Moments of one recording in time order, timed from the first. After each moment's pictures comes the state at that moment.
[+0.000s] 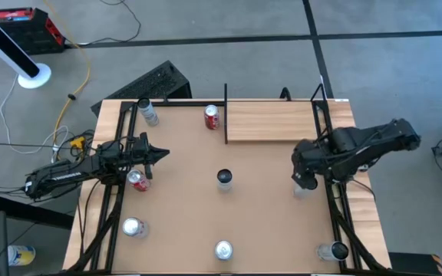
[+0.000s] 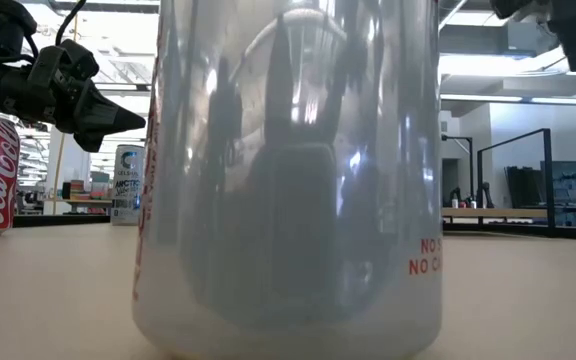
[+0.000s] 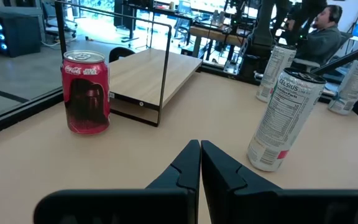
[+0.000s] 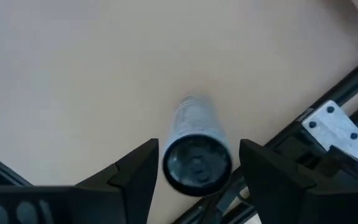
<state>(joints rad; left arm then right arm) 0.29 0.07 0.01 0.03 0.01 -0.18 0.27 1.19 1.29 -1.57 0.05 1.09</state>
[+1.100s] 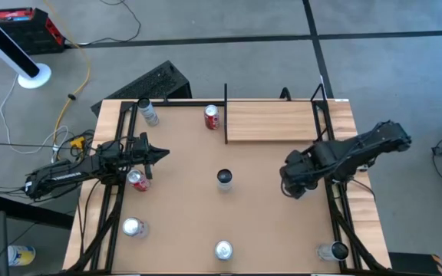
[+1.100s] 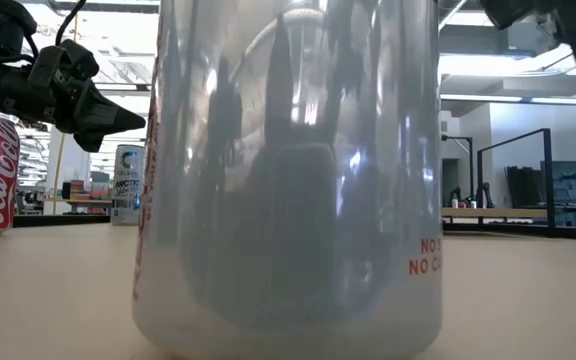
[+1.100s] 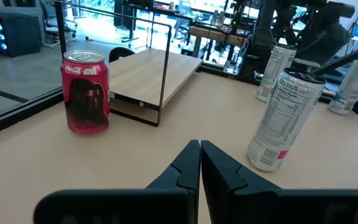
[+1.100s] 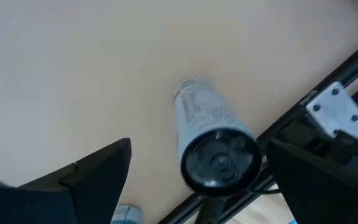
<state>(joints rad) 0.29 0.07 0.01 0.03 0.01 -0.18 0.33 1.33 1.29 -1.57 0.02 1.13</state>
